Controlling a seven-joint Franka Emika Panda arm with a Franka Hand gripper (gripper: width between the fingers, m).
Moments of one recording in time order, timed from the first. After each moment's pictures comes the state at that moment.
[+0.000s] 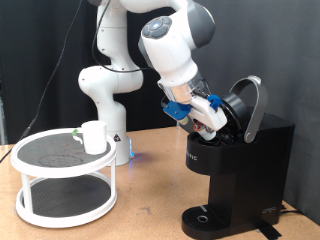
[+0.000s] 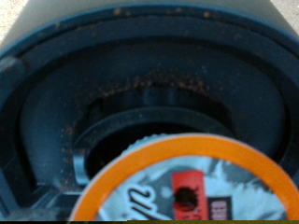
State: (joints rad) arm 0.14 0.01 -0.14 -2.12 0.60 1.95 2.02
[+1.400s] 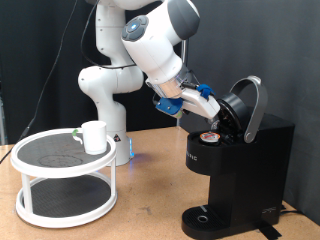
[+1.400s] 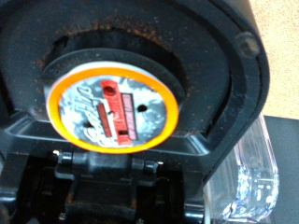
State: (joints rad) arm 0.10 -0.05 -0.17 -2.16 0.71 1.86 1.83
